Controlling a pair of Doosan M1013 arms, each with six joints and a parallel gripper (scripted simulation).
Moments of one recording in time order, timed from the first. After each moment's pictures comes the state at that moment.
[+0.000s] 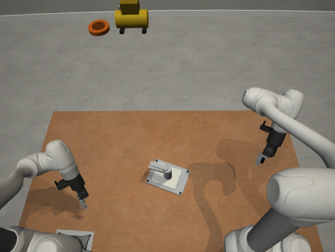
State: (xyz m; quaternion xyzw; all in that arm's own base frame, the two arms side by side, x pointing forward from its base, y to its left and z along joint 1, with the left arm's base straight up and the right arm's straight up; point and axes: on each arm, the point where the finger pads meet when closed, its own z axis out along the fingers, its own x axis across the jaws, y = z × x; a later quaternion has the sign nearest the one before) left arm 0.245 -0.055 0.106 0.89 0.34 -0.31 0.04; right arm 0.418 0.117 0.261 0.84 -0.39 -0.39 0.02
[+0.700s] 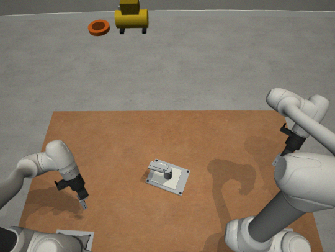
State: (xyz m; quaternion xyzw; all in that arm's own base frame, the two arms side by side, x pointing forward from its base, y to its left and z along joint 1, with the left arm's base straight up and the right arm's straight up) left arm 0.245 -0.055 0.106 0.89 0.34 -0.31 0.04; right arm 0.421 0.026 0.246 0.86 -0.34 -0.38 -0.06
